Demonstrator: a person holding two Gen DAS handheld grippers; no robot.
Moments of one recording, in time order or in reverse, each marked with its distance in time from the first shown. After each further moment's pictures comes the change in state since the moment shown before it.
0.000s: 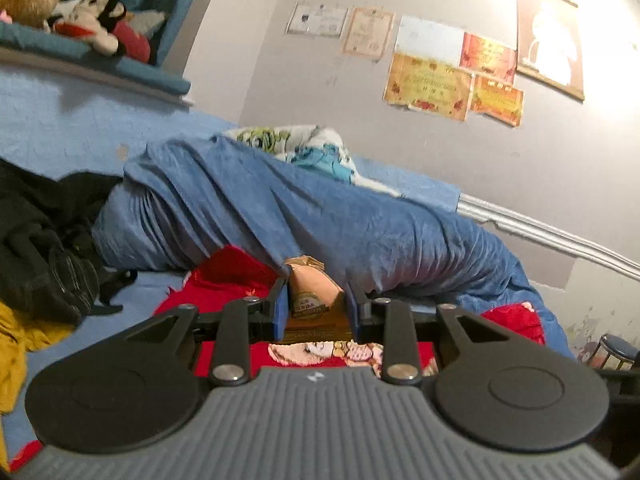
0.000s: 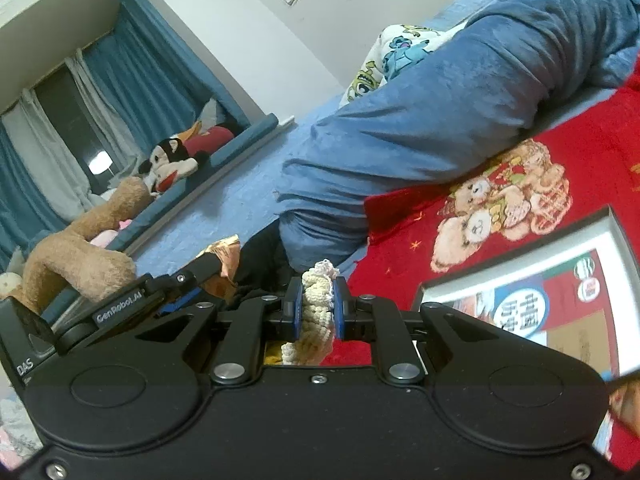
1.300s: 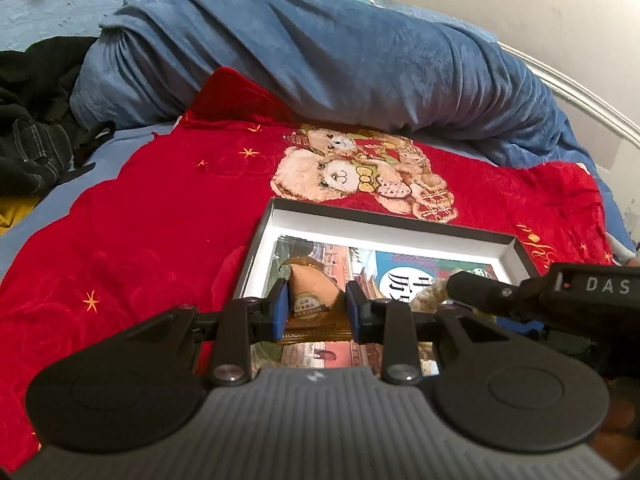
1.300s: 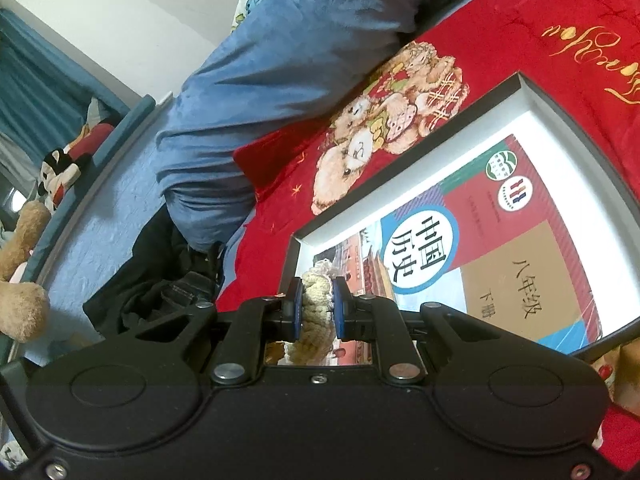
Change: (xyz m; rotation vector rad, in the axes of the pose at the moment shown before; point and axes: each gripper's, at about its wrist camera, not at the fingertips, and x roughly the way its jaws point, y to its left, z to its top) left arm 0.110 -0.016 -0.124 0.067 0.395 0.090; right arm 0.076 -0.134 -0.052 0.251 0.116 -0.203
